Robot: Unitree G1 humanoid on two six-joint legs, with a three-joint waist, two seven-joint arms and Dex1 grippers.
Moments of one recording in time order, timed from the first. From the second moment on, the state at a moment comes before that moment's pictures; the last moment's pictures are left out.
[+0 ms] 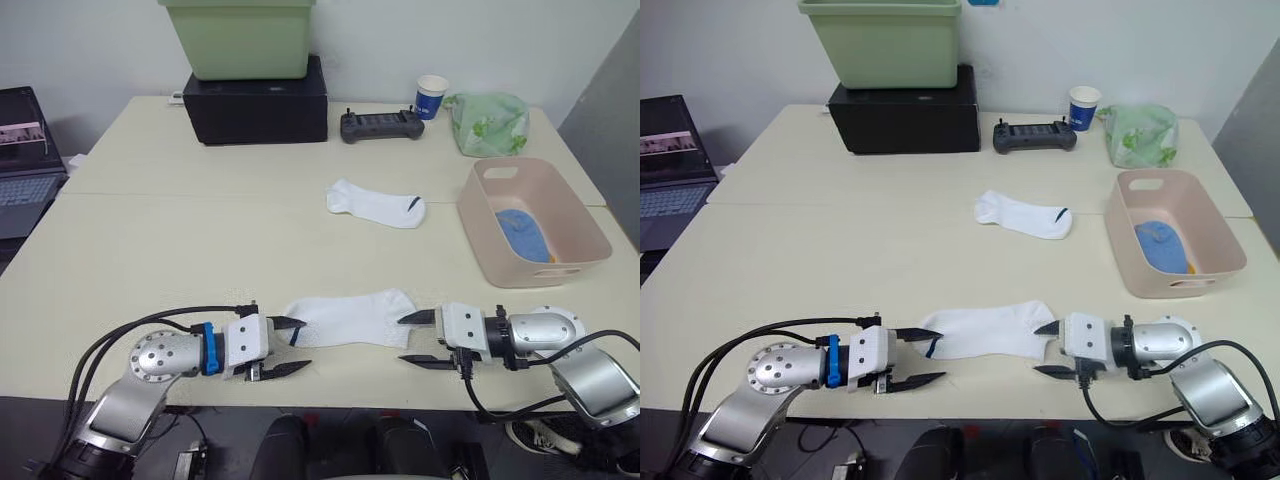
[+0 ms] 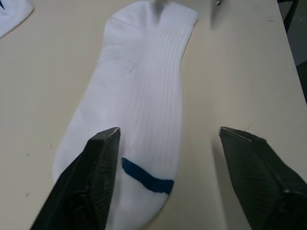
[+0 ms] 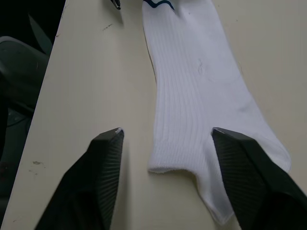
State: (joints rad) left arm 0.00 0.74 -0.13 -0.24 -0.19 -0.05 -1.07; right arm -0.11 -0.81 0.22 -0.36 0.18 0.16 1.08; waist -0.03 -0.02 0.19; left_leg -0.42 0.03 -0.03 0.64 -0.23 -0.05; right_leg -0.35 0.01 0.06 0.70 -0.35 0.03
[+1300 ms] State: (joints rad) left arm 0.03 0.88 -0.05 -0.39 -0.45 0.22 -1.12; right arm -0.14 -0.83 0.15 -0.55 0.45 0.46 1.11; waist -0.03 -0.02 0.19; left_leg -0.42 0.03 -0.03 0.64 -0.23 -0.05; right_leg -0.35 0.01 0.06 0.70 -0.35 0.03
